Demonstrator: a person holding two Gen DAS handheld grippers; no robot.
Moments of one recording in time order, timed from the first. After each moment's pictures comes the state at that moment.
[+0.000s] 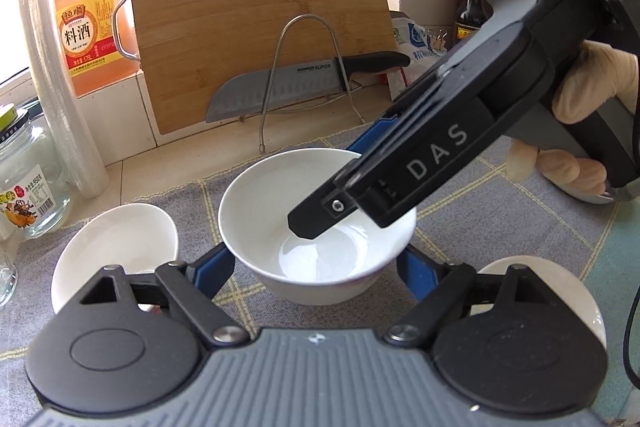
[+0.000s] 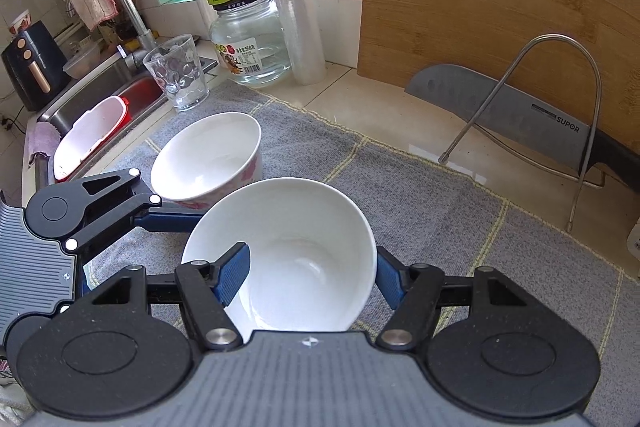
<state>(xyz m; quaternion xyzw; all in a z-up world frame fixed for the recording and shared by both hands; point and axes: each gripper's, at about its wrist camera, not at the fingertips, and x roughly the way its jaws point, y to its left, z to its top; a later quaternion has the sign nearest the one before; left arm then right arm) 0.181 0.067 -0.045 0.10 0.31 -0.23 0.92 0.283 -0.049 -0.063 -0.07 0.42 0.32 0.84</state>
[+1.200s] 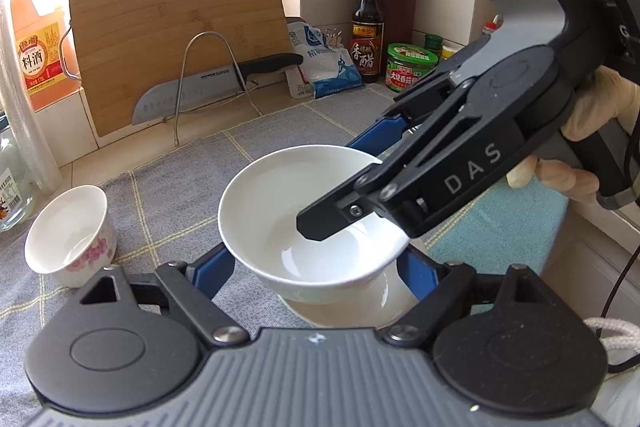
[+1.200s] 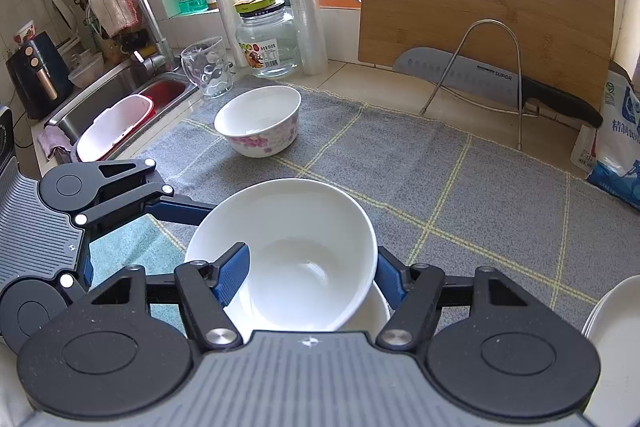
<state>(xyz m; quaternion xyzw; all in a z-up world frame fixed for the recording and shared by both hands) 0.080 0.045 -0.025 0.11 0.32 -0.32 0.89 0.147 -0.086 -0.036 -0.05 0.40 0.28 0.87</state>
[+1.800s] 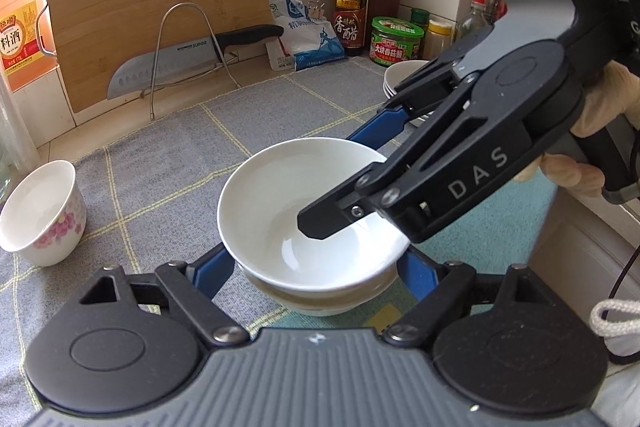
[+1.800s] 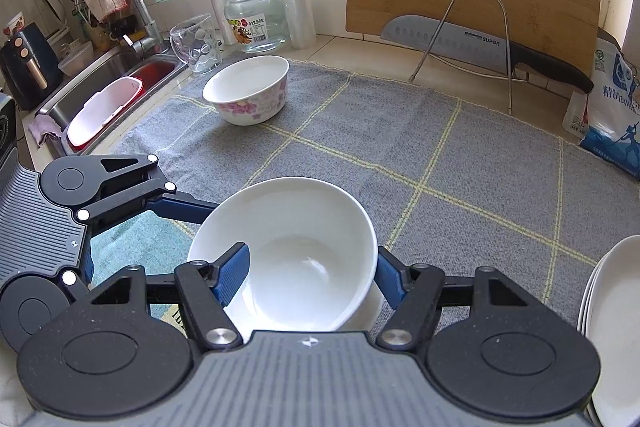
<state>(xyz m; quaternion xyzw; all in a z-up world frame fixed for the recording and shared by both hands) 0.077 0.031 -0.041 0.12 0.35 -0.33 0.87 0.134 -0.096 -0.054 -0.06 0.42 0.27 0.86</state>
